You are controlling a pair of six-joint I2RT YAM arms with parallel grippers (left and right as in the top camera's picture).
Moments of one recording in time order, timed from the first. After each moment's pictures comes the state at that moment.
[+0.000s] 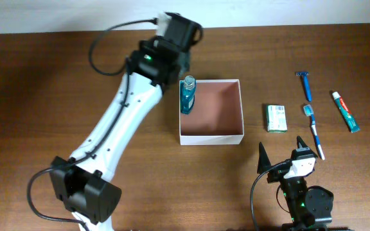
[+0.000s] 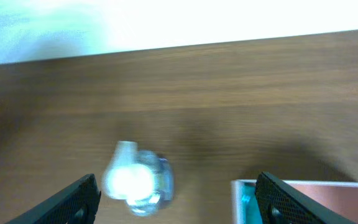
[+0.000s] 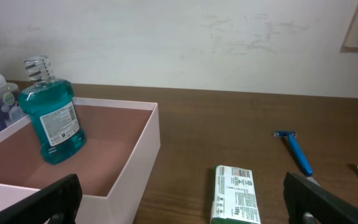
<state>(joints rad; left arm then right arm) -0.50 1.93 1.99 -0.94 -0.49 -0.29 0.04 0.01 0.01 -0.07 -0.09 0.00</state>
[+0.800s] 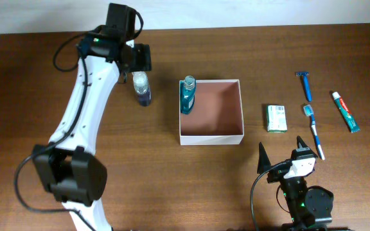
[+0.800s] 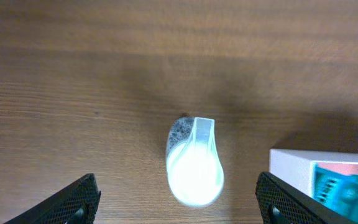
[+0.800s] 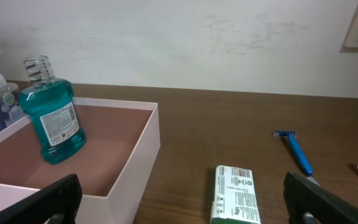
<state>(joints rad) -0.22 2.01 1.99 -1.05 -0.12 -0.23 0.04 0.01 0.01 -0.07 -0.09 0.00</state>
